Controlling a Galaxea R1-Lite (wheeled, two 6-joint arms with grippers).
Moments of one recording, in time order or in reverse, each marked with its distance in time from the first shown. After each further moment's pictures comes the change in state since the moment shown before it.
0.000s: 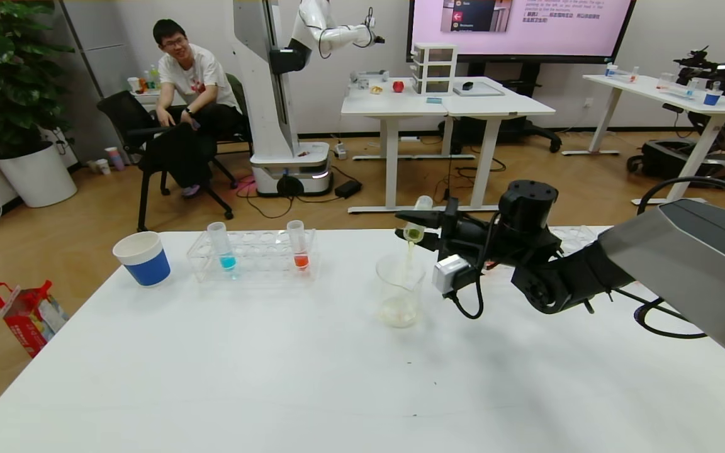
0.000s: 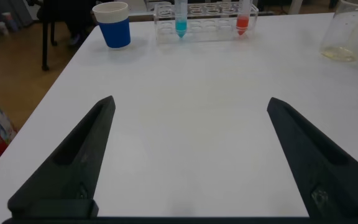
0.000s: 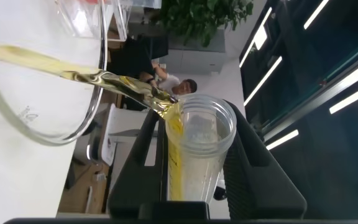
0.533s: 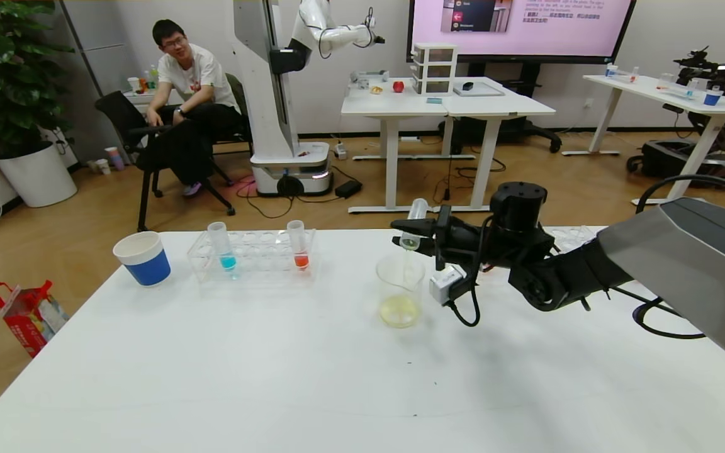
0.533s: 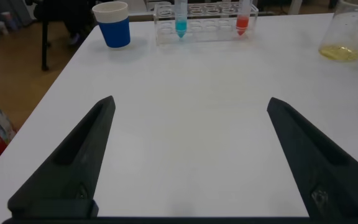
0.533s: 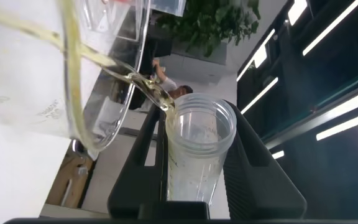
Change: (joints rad) left arm 0.000 0.000 0.000 0.000 0.000 0.000; right arm 0.011 -0.002 -0.028 0.141 -0.001 -0.228
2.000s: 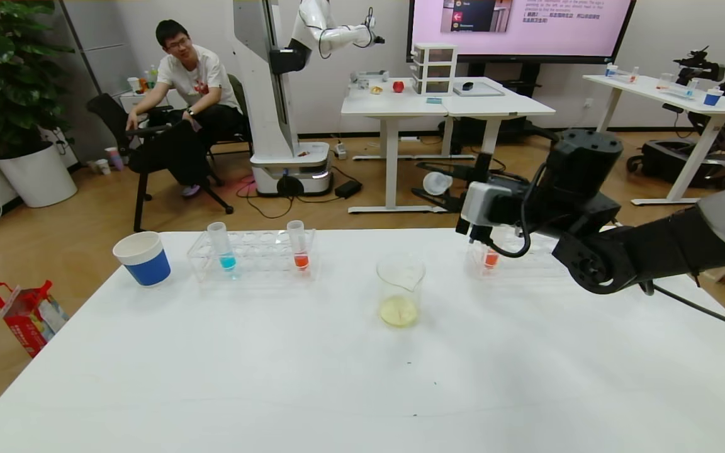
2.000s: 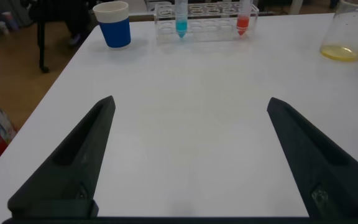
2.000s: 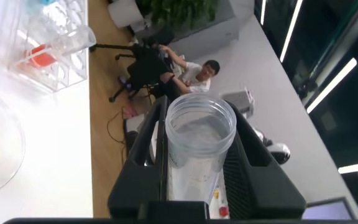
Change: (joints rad) left arm 0.000 0.000 0.000 0.000 0.000 0.000; right arm -0.012 -0.237 0.127 -0.141 -0.089 0.818
